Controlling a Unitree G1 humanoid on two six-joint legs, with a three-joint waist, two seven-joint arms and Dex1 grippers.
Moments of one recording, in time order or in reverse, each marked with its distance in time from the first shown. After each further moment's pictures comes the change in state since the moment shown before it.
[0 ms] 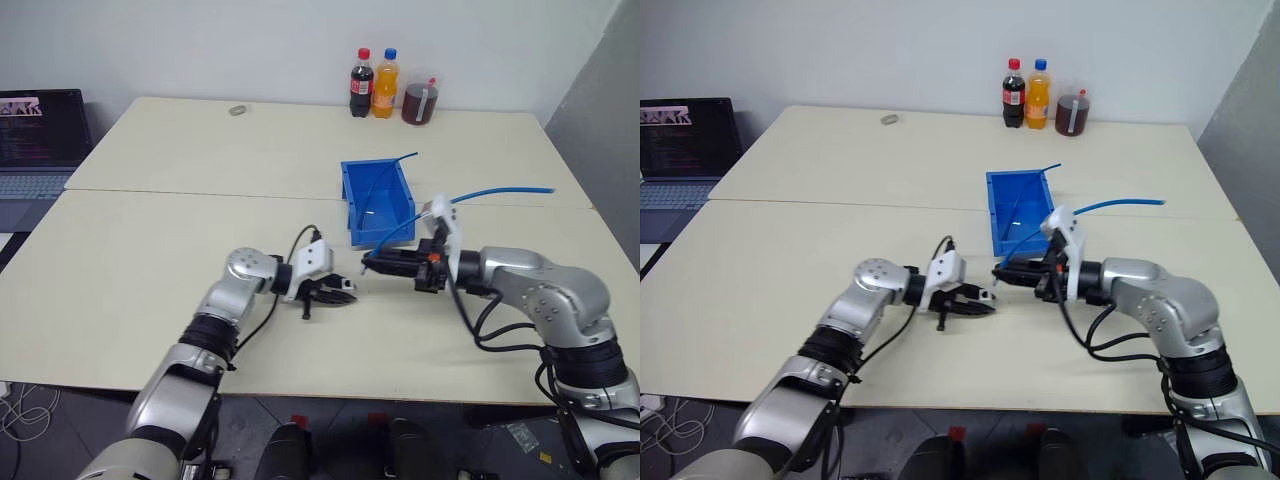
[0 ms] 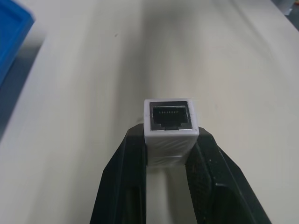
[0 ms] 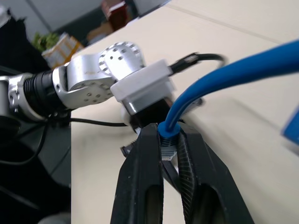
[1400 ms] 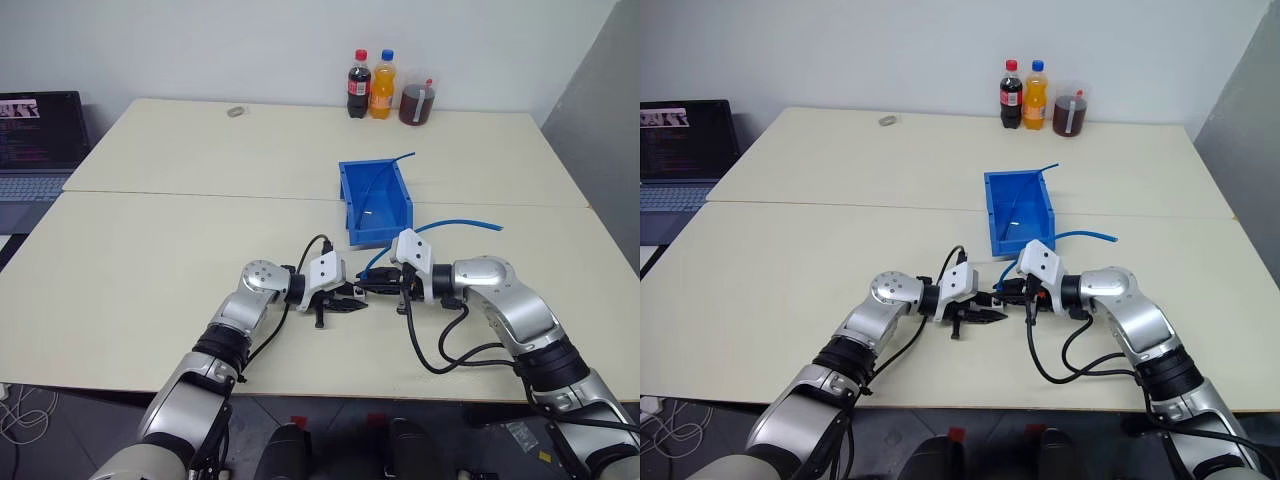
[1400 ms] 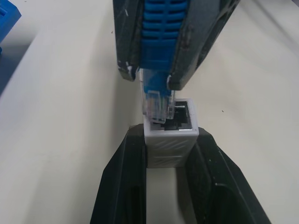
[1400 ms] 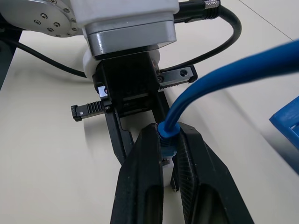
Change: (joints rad) left arm 0.037 -0.013 -0.011 0.002 0.001 -0.010 0.055; right arm 0.022 0.042 0.119 0.226 -0.400 -0.417 0.187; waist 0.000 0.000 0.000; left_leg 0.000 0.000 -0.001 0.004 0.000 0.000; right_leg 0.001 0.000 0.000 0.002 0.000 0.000
